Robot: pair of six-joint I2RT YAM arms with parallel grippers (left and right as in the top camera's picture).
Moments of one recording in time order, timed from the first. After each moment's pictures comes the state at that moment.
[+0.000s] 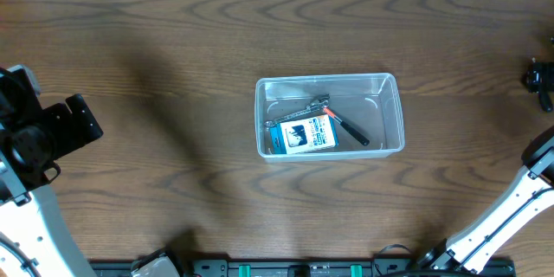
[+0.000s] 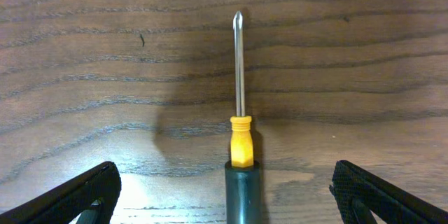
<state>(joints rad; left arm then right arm) 0.52 1.19 1.60 -1.39 0.02 0.03 -0.73 2.53 2.23 -0.94 -0.24 -0.66</state>
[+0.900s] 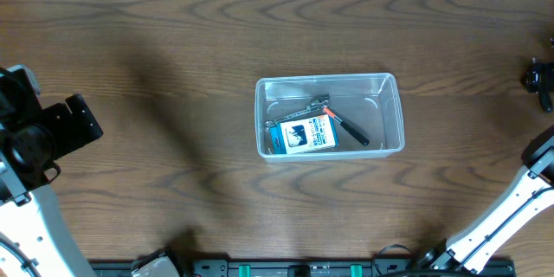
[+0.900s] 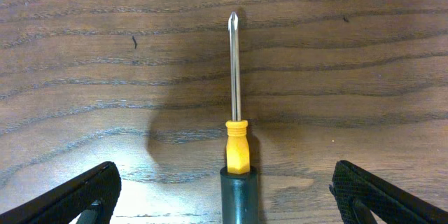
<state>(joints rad) 0.52 1.19 1.60 -1.39 0.02 0.03 -0.73 2.53 2.23 -0.93 -0.23 -0.65</state>
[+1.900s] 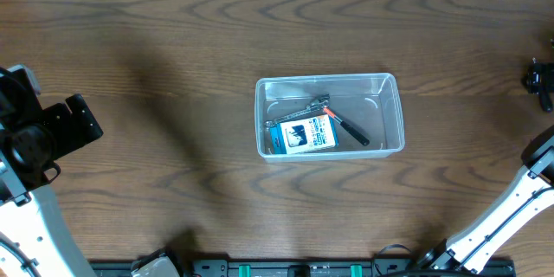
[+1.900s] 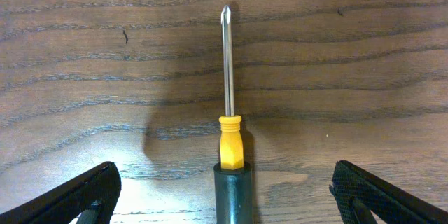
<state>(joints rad) 0.52 1.19 1.60 -1.39 0.02 0.03 -0.73 2.53 2.23 -0.93 -0.21 -0.65</state>
